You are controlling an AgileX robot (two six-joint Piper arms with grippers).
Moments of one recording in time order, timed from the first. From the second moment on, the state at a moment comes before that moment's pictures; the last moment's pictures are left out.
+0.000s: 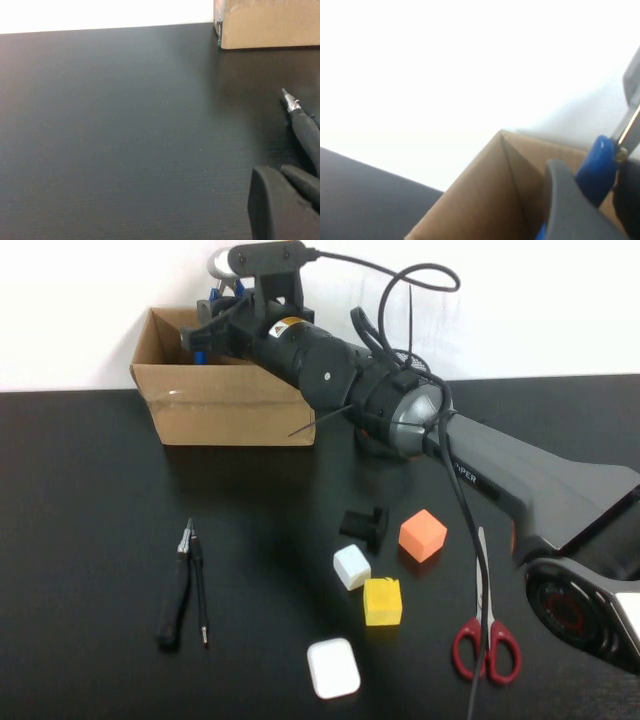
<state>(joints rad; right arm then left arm) 0.66 2.47 -2.32 0.62 -0.04 -0.40 -0.04 -0.01 0.03 -0.08 0.35 0.17</state>
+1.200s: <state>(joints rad) 0.47 2.01 -2.19 -0.20 1.16 0.04 -0.04 -0.01 0.03 -0.08 0.35 0.17</state>
